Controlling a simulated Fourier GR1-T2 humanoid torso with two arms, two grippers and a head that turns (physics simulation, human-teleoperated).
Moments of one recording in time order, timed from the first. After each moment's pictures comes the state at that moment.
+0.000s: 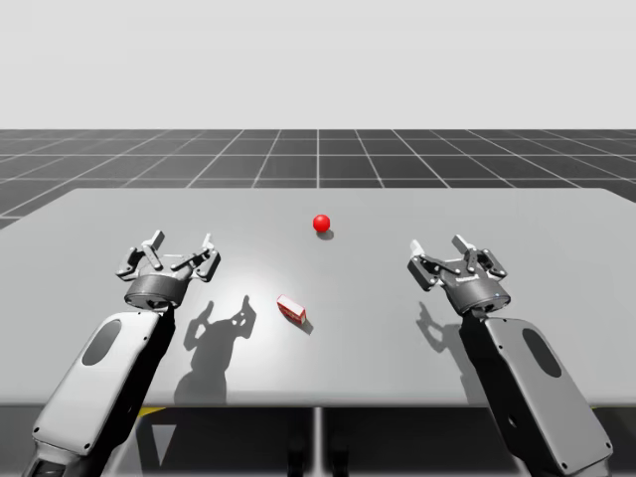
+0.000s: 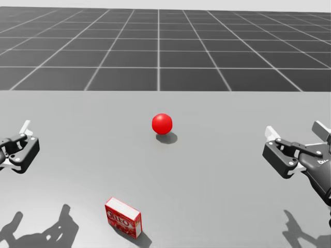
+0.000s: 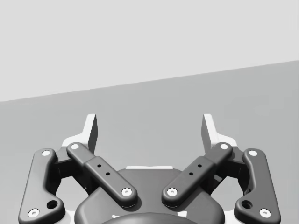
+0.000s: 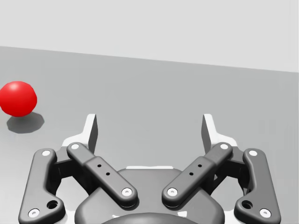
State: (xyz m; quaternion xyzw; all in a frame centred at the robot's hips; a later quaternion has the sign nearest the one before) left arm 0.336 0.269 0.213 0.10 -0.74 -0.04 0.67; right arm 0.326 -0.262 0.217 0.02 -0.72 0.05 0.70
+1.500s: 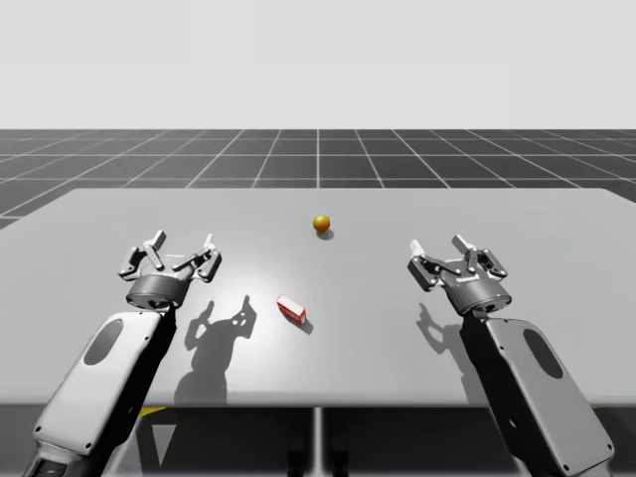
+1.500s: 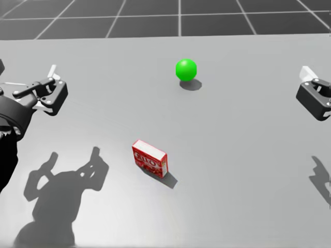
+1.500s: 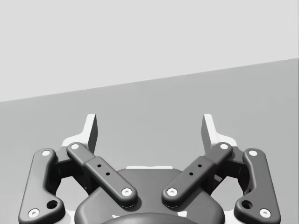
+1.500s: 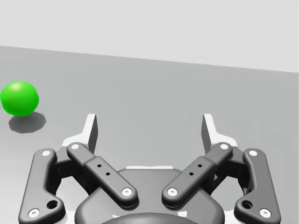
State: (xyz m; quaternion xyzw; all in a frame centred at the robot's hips) left arm 0.337 0.268 0.211 0.10 -0.74 -0.04 0.67; right arm 0.325 -0.262 0.218 0.02 -0.72 0.06 0.70
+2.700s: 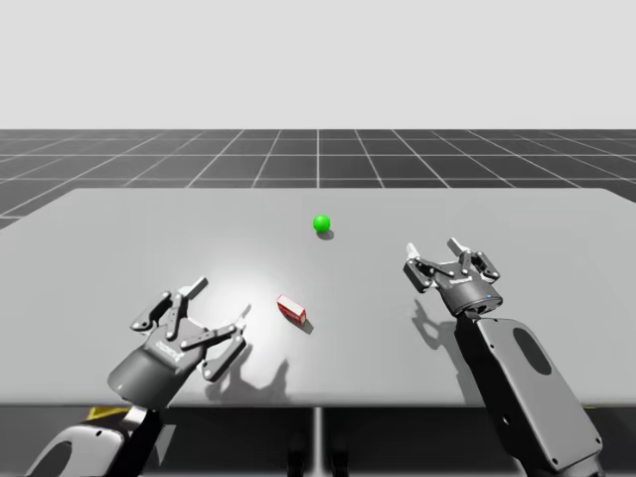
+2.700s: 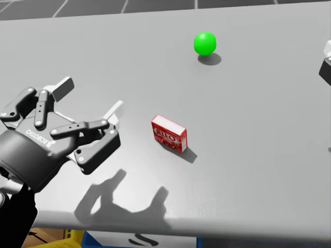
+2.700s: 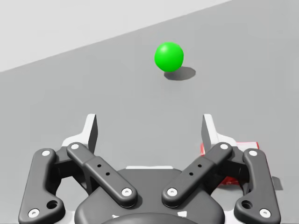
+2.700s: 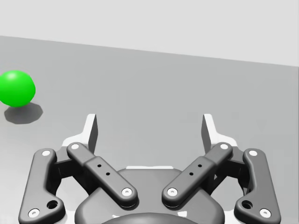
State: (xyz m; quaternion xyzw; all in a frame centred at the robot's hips) left arm 0.224 0.217 0.215 -0.10 -0.70 -0.20 0.68; right arm 0.328 -0.258 0.208 0.01 -0.71 0.06 0.70
